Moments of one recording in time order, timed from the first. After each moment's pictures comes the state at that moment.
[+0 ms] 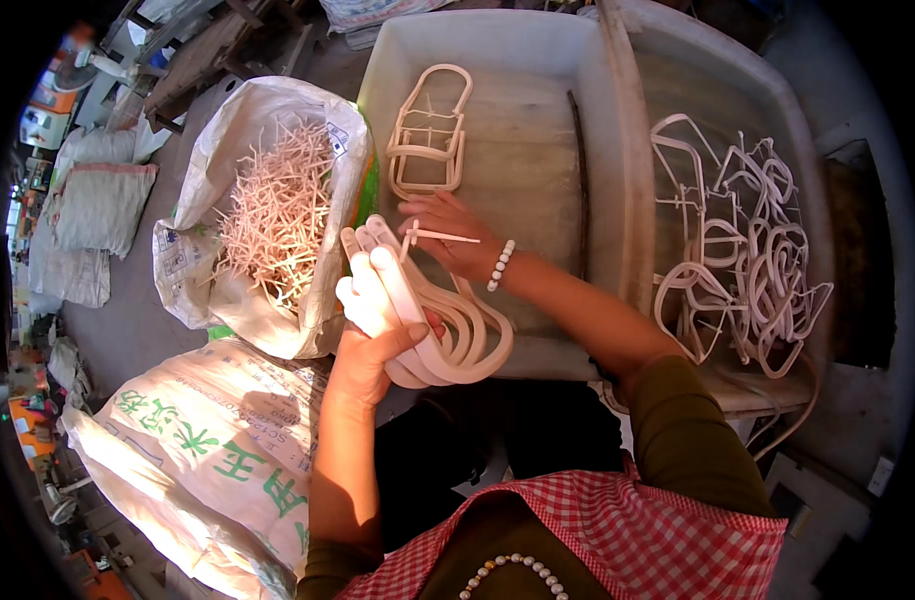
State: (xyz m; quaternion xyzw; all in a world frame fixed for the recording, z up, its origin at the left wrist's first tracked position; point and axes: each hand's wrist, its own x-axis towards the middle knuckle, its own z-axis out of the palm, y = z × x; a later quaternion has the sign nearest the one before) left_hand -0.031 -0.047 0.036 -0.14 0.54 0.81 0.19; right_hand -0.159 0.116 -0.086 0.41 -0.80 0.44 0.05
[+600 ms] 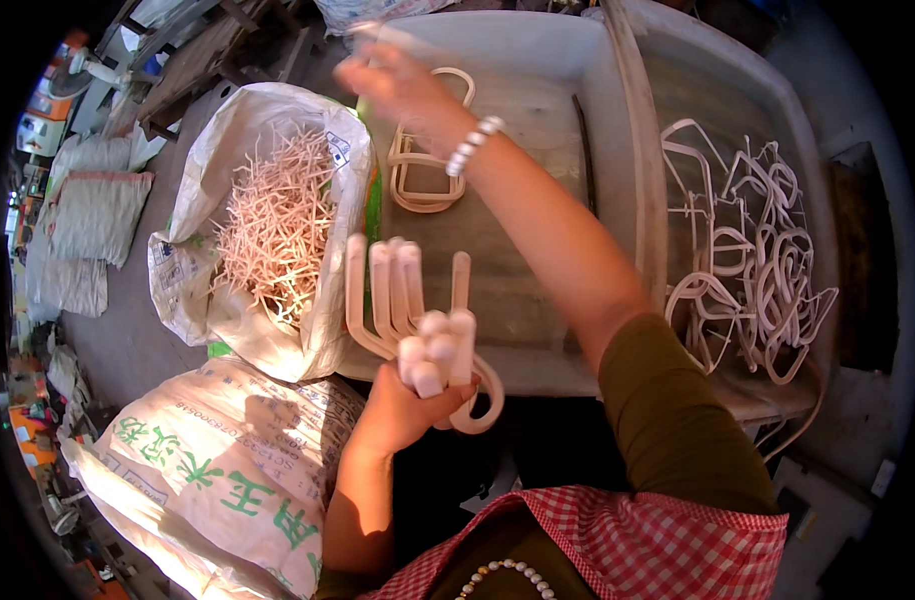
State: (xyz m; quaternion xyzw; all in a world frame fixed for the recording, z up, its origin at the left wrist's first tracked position) left_hand -0.015 -0.043 0.043 -0.08 0.75 0.60 0.26; right_hand -0.282 0.063 0.028 0.14 -0.55 0.82 0.04
